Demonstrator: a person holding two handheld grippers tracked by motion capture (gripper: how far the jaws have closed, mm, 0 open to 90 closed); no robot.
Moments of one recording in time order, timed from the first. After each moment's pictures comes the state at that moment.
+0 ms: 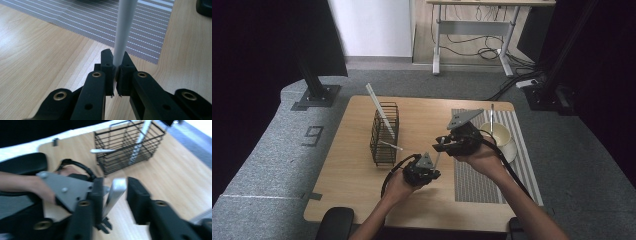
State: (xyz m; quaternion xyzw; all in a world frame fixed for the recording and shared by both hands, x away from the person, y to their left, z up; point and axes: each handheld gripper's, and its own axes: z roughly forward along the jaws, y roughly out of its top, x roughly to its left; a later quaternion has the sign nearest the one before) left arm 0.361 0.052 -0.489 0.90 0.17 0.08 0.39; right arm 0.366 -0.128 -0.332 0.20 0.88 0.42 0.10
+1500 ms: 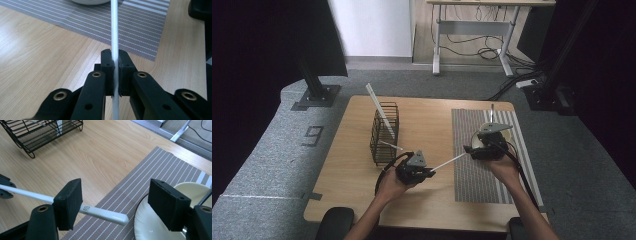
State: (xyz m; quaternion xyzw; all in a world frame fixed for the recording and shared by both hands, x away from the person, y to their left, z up) left arm 0.361 0.074 -0.479 0.90 0.16 0.07 0.41; right arm 0.395 -0.219 -0.419 0.37 0.82 0.38 0.21
